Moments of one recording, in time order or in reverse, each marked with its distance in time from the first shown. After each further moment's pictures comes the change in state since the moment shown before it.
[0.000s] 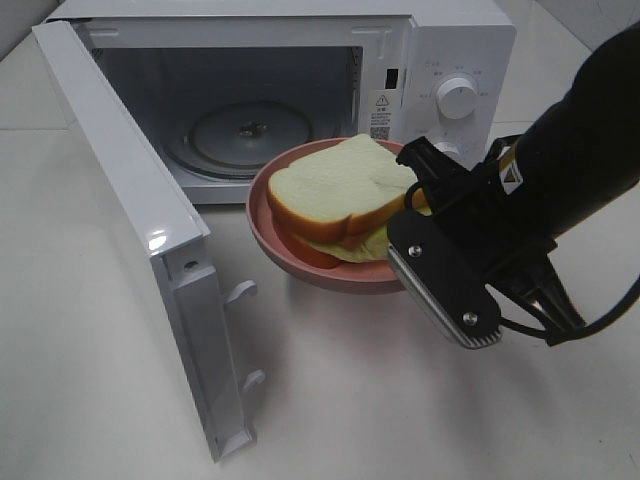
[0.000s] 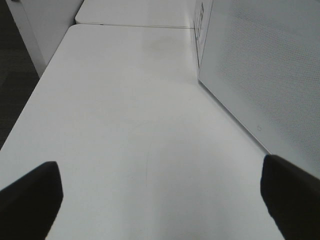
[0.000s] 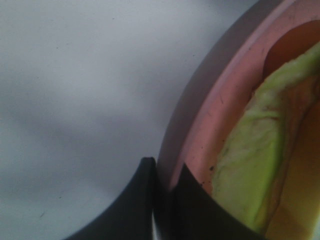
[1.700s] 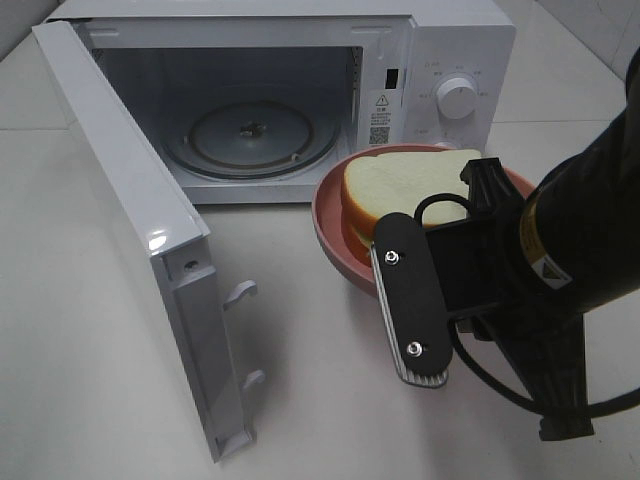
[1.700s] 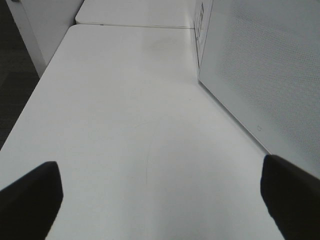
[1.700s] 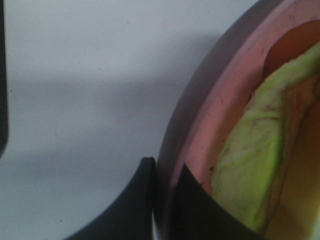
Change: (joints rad) left arm 0.000 0.000 0.000 0.000 0.000 0.000; right arm 0.283 -0.128 0.074 -0.359 0.211 0.994
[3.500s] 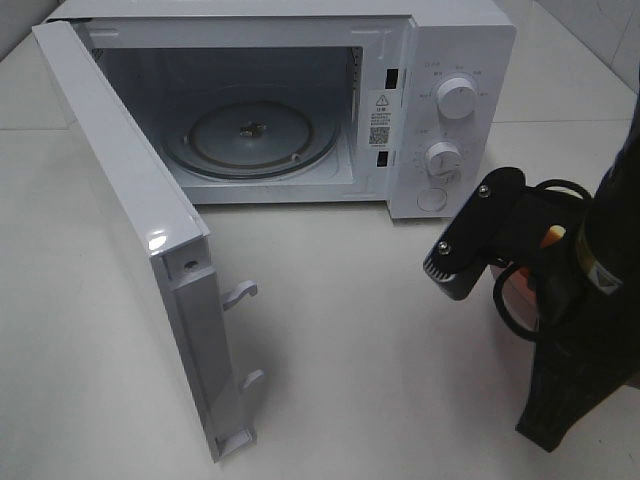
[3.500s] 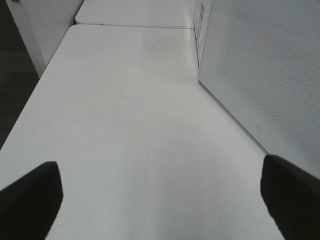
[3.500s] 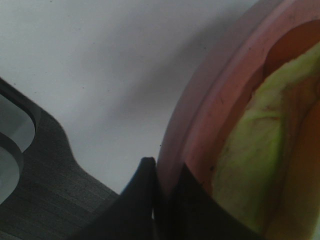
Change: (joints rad) left arm 0.000 0.000 0.000 0.000 0.000 0.000; right arm -0.046 0.000 -0.001 0.064 0.290 0.737
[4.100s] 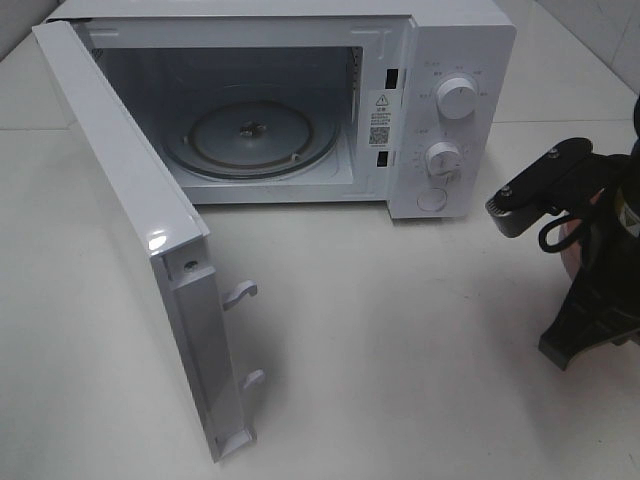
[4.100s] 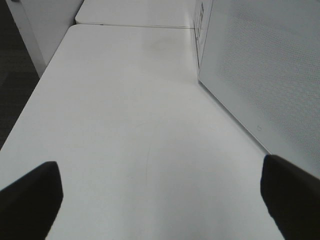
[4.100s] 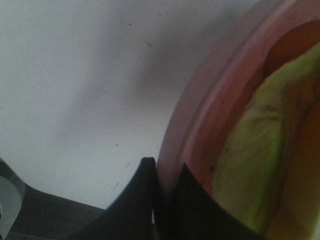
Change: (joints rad) left arm 0.000 0.000 0.000 0.000 0.000 0.000; right arm -0.291 0.046 -0.004 0.000 -0.051 0.000
